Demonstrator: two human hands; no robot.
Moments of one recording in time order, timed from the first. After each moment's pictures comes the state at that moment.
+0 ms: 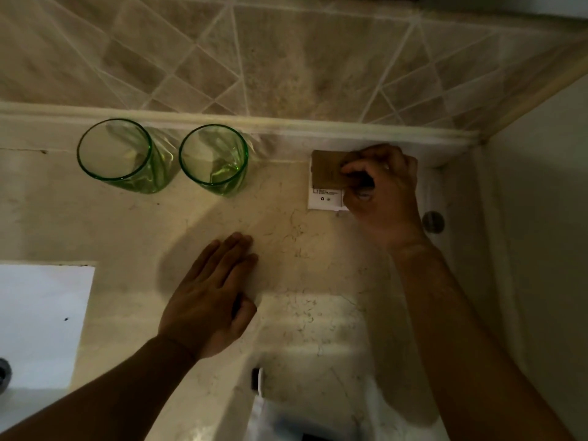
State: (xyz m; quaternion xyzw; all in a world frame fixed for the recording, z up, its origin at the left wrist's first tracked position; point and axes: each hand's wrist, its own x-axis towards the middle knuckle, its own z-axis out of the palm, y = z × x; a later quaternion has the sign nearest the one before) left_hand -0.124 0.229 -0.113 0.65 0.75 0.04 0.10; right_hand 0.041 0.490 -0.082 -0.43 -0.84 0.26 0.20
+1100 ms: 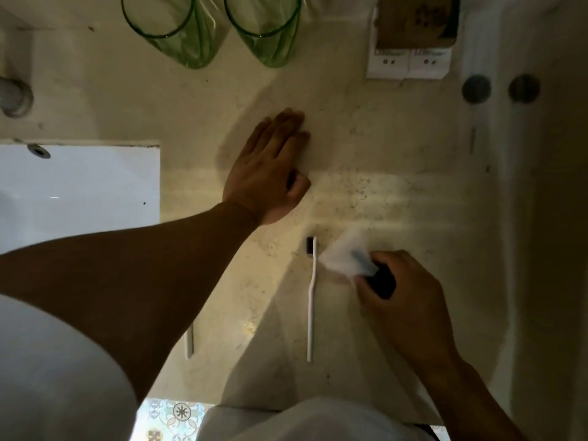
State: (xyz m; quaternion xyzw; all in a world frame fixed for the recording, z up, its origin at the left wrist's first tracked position) left_hand -0.123 0.228 -0.107 0.63 0.76 0.06 0.13; right_hand 0.146 0.226 -0.056 -0.52 -0.74 0.42 -0.03
